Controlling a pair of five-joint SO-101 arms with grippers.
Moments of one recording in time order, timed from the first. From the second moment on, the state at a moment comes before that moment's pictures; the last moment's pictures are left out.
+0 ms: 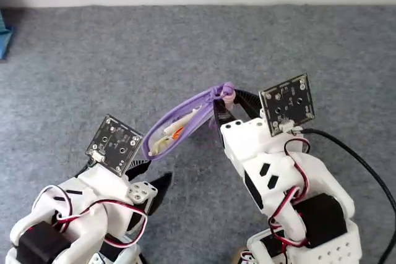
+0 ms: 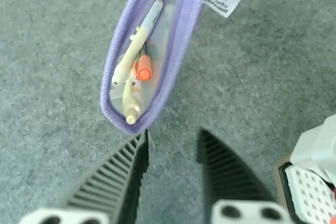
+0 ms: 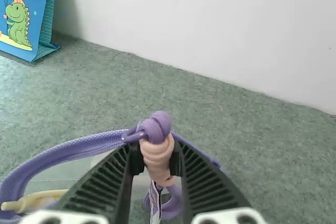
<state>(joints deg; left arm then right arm) 29.3 -70.6 30.6 98.8 8.0 -25.2 -62.9 29.0 61.6 0.8</state>
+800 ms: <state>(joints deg) 16.8 -70.0 49.6 61.2 8.2 -25.2 -54.6 7.1 90.8 2.8</state>
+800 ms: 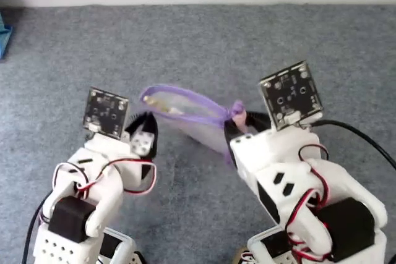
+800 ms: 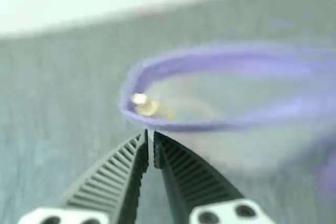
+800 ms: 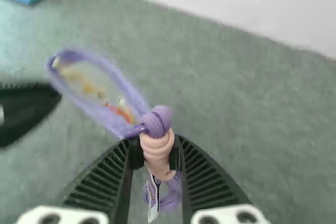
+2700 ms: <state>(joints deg) 35.6 -48.7 34.0 62.8 8.1 -12.6 -68.0 25.9 90.7 15.9</state>
